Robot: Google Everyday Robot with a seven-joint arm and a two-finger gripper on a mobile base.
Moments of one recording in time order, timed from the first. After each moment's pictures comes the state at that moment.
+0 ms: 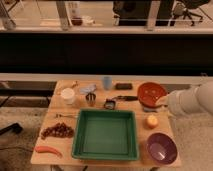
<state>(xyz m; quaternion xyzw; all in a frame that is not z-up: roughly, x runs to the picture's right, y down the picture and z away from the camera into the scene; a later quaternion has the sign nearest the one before) 0.250 0.084 0.594 -0.10 -0.14 -0.05 0.98</state>
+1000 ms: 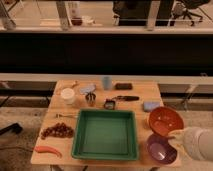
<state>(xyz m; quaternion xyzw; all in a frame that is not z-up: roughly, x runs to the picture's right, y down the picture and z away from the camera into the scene) 0.265 0.193 0.538 -0.10 -0.11 0.02 0.99</state>
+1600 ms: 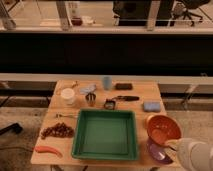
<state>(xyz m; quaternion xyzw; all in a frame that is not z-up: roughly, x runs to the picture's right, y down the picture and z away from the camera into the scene) 0.258 0.231 0.560 -0.10 -0.09 0.04 0.99</state>
